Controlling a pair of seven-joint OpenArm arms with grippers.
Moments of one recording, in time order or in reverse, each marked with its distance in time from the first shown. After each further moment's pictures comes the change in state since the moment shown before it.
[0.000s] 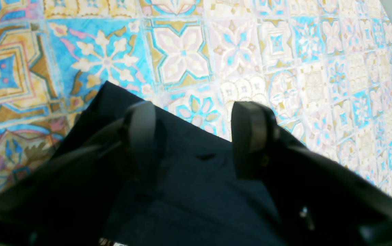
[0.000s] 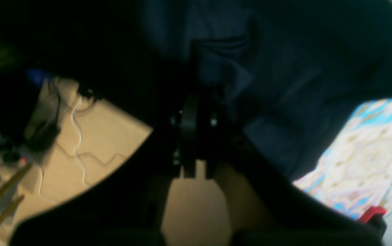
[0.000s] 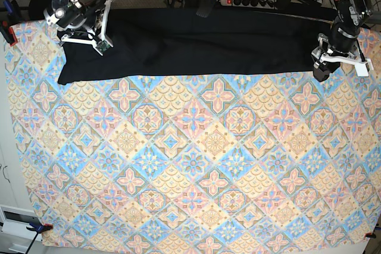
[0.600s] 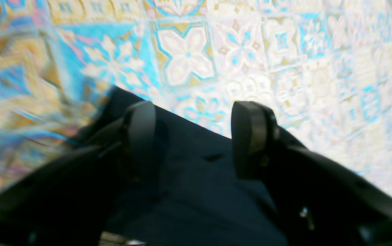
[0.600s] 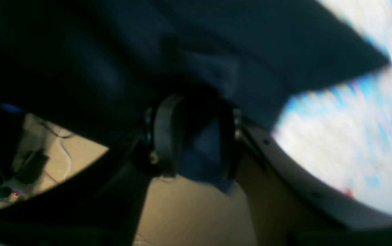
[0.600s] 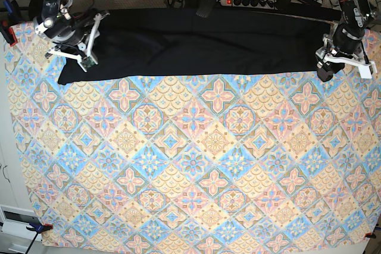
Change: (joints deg) left arm 0.9 -4.5 0.0 -0.4 1.0 -0.2 1.0; right arm 4.7 -0.7 7.8 0.2 1.2 0.1 0.2
